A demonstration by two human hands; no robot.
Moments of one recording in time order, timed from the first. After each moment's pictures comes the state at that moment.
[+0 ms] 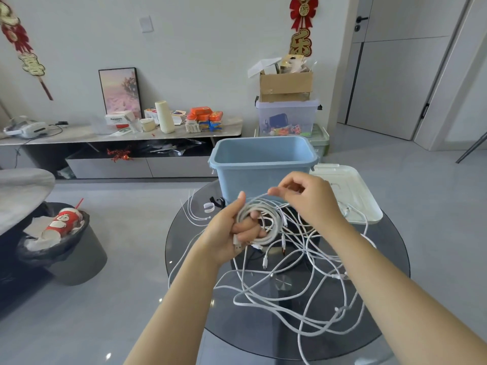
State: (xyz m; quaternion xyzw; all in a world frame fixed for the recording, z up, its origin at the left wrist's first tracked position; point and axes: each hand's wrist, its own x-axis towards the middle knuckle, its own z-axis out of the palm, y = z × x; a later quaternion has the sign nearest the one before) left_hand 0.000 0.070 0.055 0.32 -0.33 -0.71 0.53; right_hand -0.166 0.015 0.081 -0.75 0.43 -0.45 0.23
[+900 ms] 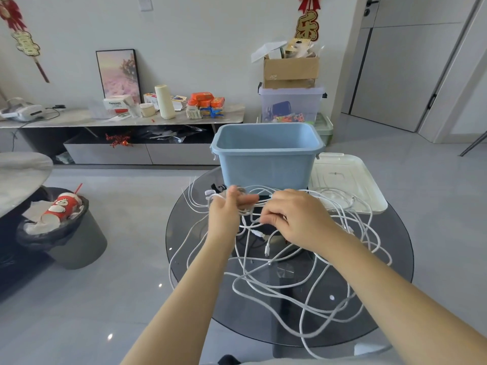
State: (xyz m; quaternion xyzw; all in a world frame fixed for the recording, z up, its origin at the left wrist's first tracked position) left_hand -0.004 0.057 0.027 0.56 -0.38 -0.37 0.64; right_hand -0.156 0.032 0.046 -0.91 0.28 -0.31 0.03
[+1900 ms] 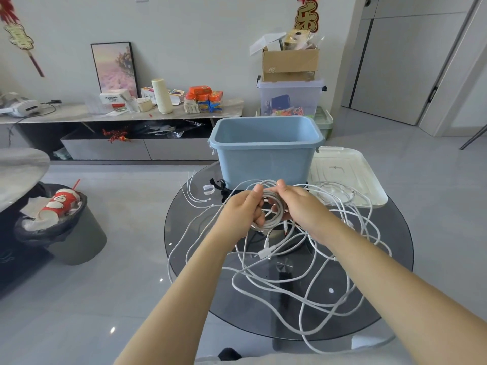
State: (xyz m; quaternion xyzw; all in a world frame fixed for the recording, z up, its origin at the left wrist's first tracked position) left_hand -0.013 0.066 0.035 0.54 -0.52 -0.43 0.50; right_hand -0.151 0.026 0.045 -0.67 0.46 -0.32 0.49
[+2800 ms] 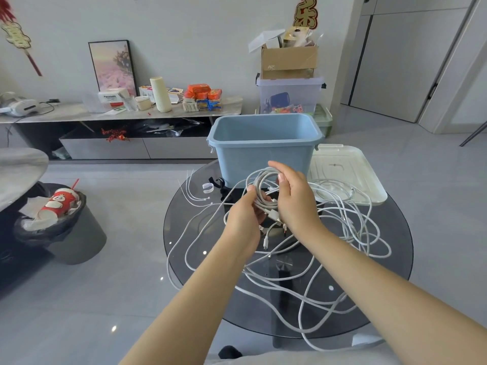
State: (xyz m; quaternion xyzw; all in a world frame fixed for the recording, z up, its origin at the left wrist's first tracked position) left_hand -0.041 0.063 0.033 0.49 -0.25 -0.55 0.63; right_hand -0.131 0.030 0.038 -0.69 0.46 -0.47 0.29
